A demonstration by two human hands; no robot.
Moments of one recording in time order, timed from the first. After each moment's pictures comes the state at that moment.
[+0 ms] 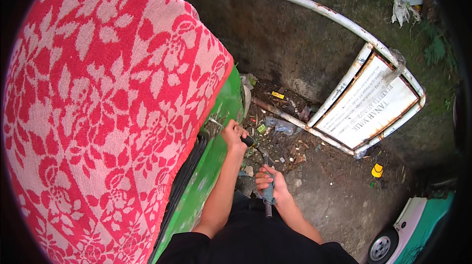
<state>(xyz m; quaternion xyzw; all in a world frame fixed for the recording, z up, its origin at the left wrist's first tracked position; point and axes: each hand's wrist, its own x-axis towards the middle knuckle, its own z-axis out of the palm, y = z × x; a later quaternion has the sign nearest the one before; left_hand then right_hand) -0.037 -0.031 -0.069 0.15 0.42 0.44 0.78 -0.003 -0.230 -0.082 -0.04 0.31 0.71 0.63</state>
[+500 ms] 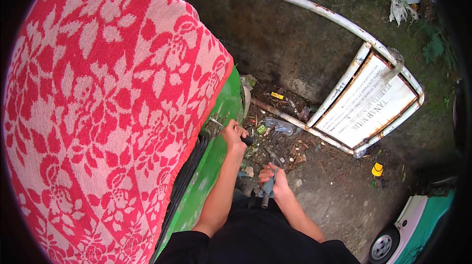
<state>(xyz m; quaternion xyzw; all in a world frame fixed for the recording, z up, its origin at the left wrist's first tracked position) -0.038 -0.029 -0.073 0.17 0.43 0.44 0.77 -0.004 -0.224 -0.086 -0.09 0.39 0.63 0.66</state>
